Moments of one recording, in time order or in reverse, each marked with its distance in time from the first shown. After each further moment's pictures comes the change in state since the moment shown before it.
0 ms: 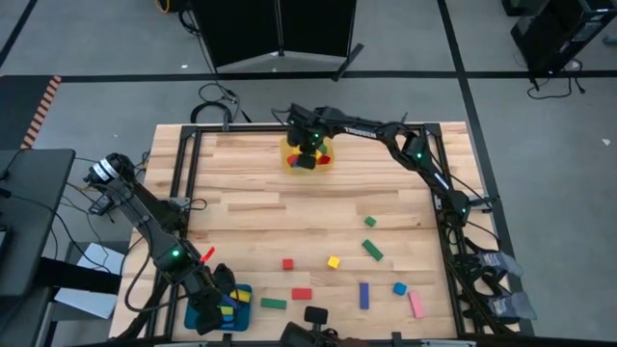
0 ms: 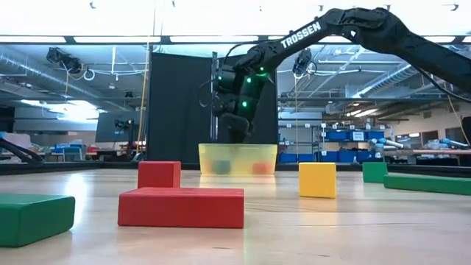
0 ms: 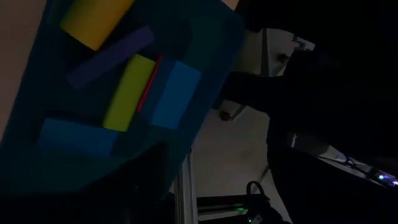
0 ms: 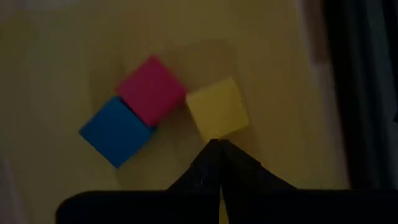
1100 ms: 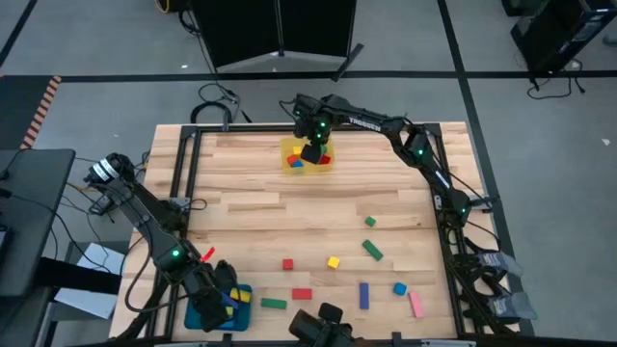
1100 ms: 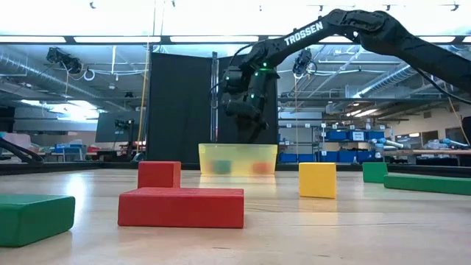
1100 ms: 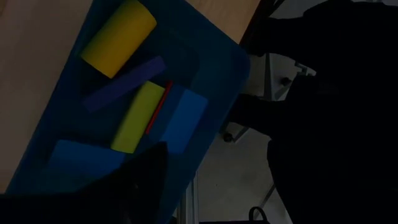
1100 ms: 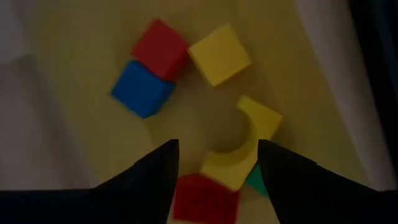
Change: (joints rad) left arm 0.000 0.000 0.000 -0.004 -0.099 -0.025; right arm -0.059 -0.003 0.082 -0.220 -0.127 0.136
